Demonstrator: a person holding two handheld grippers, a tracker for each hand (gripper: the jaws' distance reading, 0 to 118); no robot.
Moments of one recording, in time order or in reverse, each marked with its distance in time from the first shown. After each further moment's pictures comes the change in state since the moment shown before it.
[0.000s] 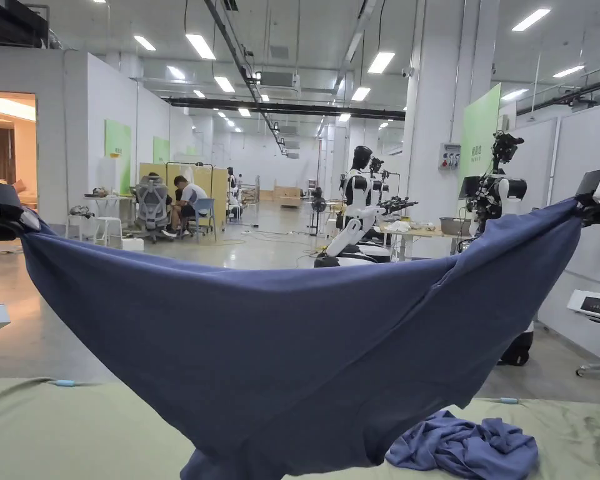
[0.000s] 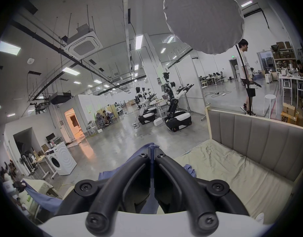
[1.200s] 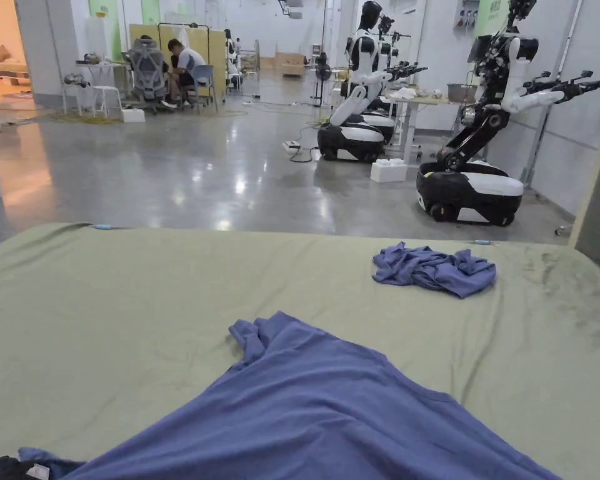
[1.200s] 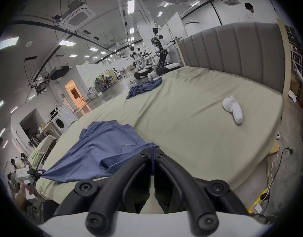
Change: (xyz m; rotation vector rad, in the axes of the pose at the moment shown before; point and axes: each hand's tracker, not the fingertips) left arm -0.189 -0.431 0.248 -0.483 0.006 0.219; right arm 0.249 -0.429 0.360 -0.363 0.009 -0.041
